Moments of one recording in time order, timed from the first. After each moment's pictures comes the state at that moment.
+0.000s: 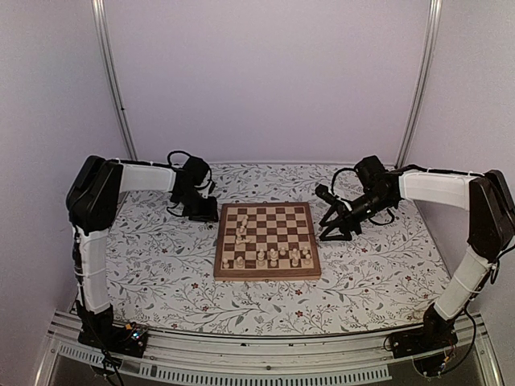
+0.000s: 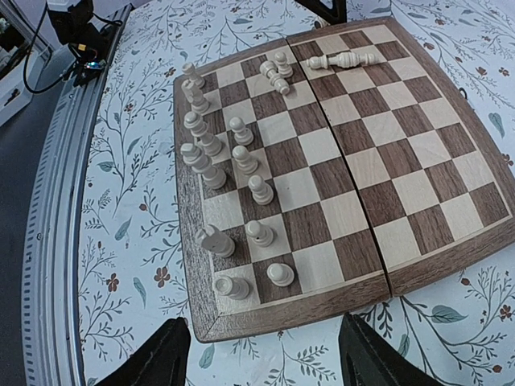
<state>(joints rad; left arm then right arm) -0.43 2.13 1.48 -0.53 0.11 -0.29 0.41 1.69 1.15 -0.60 -0.80 -0.71</state>
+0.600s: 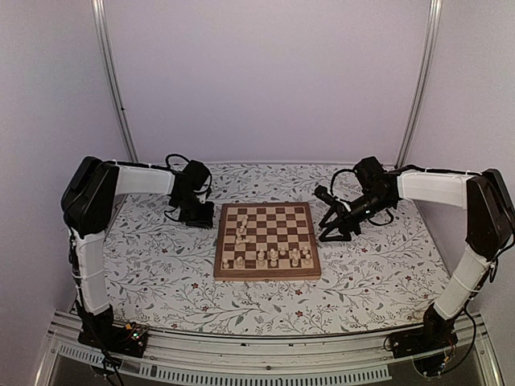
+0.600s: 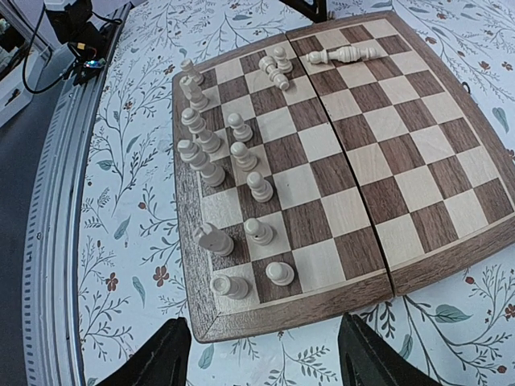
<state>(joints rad) -0.46 2.07 1.41 -0.57 0.03 -0.36 0.41 1.71 1.15 -0.61 -0.80 -0.71</state>
